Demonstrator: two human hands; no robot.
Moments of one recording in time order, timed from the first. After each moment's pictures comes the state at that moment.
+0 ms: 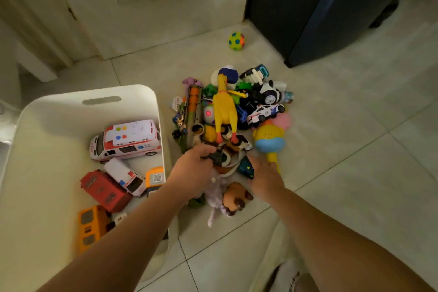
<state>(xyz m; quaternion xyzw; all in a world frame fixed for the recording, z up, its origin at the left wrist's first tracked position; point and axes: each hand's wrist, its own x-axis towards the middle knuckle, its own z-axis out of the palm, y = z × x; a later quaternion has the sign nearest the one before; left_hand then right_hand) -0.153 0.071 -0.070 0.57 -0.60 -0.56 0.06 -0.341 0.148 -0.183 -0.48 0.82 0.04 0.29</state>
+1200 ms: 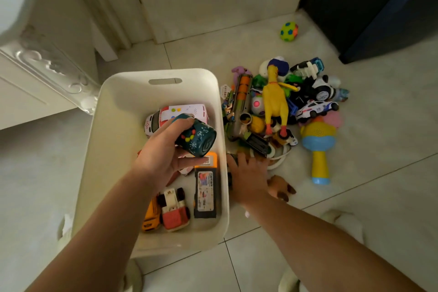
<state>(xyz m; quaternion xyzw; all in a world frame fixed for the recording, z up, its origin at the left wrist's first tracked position) -0.026 0.043 -0.028 0.55 -0.28 -0.73 0.30 -0.187 0.119 -0.177 -0.67 0.72 0.14 0.14</state>
